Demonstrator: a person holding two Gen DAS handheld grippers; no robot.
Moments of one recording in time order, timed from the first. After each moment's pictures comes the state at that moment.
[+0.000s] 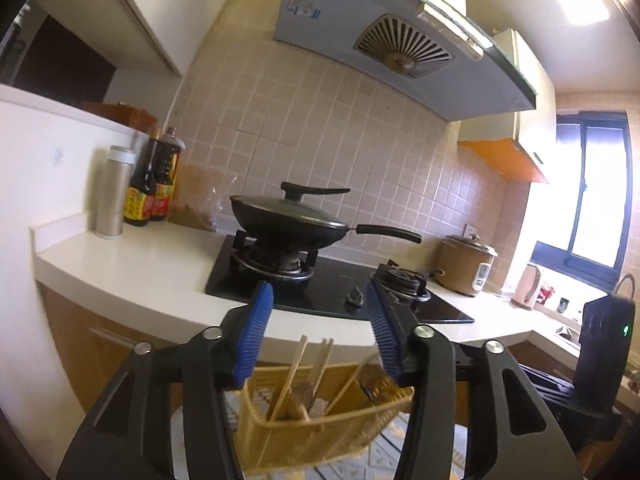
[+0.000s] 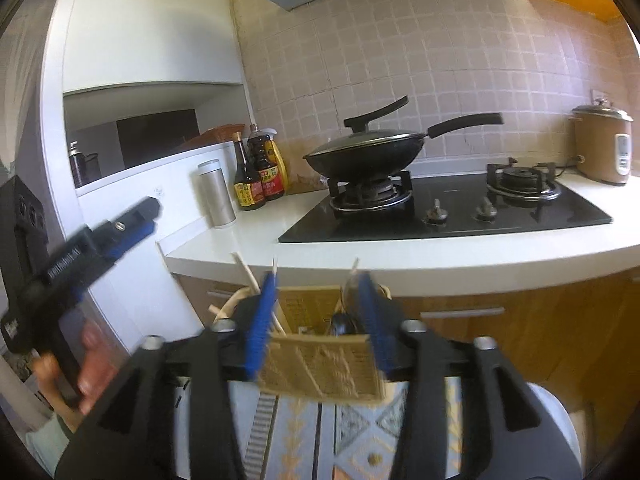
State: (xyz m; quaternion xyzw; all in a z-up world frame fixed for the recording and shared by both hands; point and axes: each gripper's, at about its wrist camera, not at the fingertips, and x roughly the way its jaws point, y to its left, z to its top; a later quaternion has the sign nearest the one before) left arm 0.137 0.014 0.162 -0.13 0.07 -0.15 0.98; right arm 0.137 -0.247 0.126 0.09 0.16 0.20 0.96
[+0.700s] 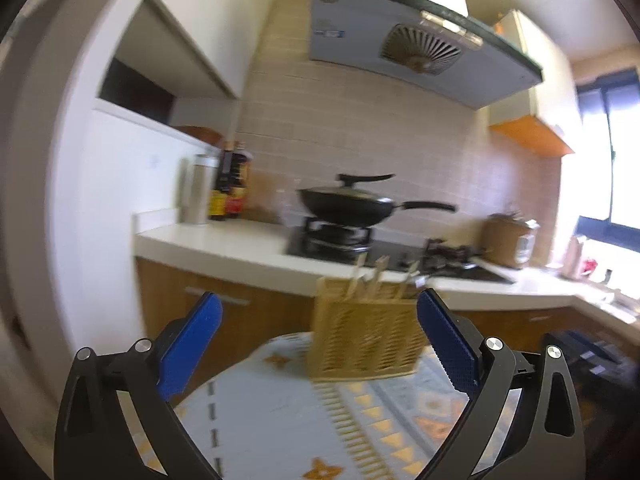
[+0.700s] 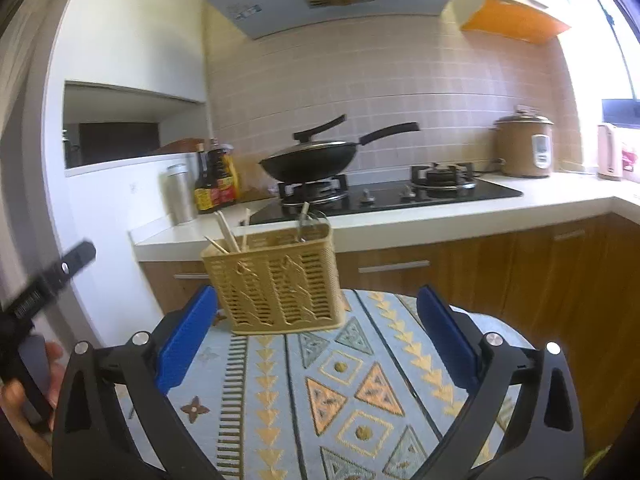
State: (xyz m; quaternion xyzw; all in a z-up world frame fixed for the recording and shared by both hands) left arm 0.000 0.011 0.082 -0.08 0.05 -0.01 1.00; right arm 0.000 -0.249 0.057 0.09 0.11 0.07 0.99
